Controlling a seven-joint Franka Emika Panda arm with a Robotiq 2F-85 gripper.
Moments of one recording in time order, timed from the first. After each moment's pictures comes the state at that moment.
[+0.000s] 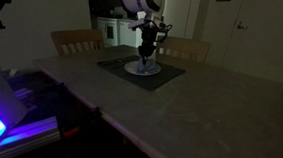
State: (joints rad) arm 0.09 0.65 -0.10 -1.74 -0.09 1.95 0.36
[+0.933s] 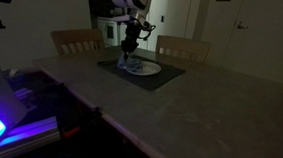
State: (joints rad) arm 0.10 0.59 0.02 -1.81 0.00 1.93 0.29
